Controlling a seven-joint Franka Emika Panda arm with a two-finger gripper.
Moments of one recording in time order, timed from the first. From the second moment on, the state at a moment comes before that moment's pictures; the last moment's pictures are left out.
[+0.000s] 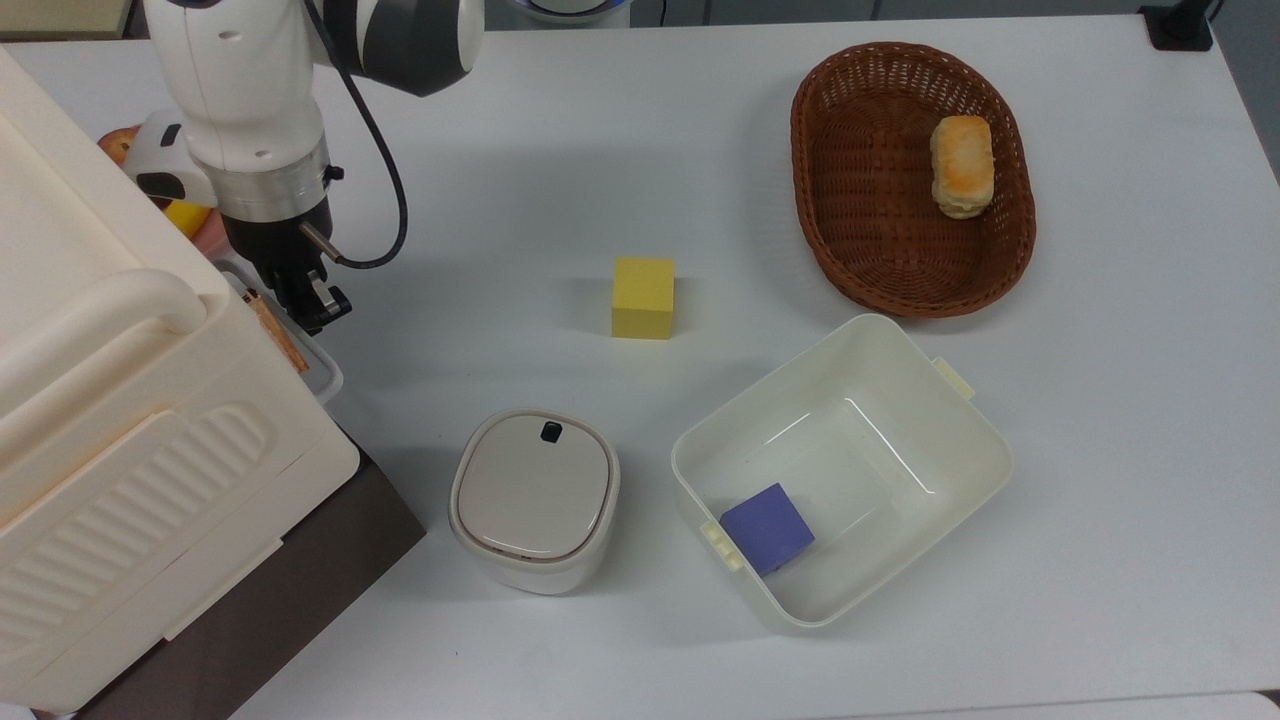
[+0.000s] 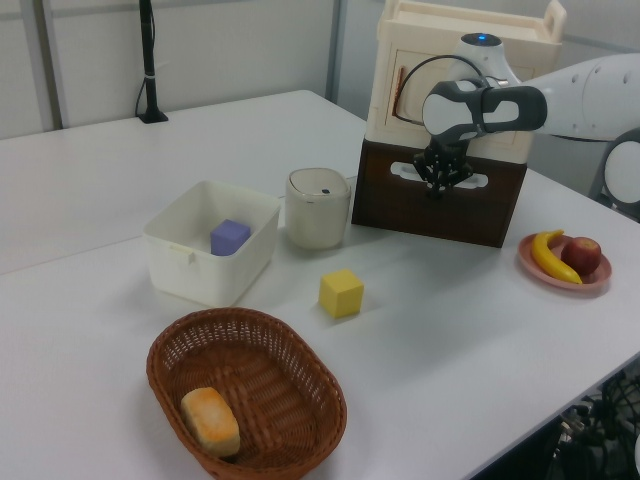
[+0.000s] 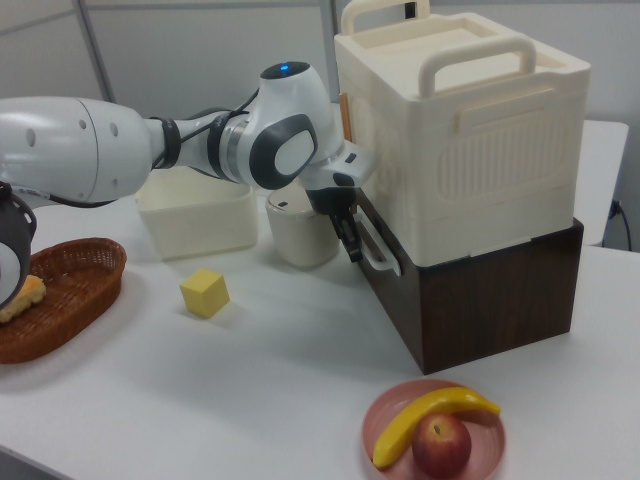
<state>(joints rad) -0.22 0.42 -0.02 -1.56 -0.11 2.18 0.62</state>
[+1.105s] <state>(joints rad) 0.00 0.12 0.00 -1.70 -0.09 1.93 0.15</state>
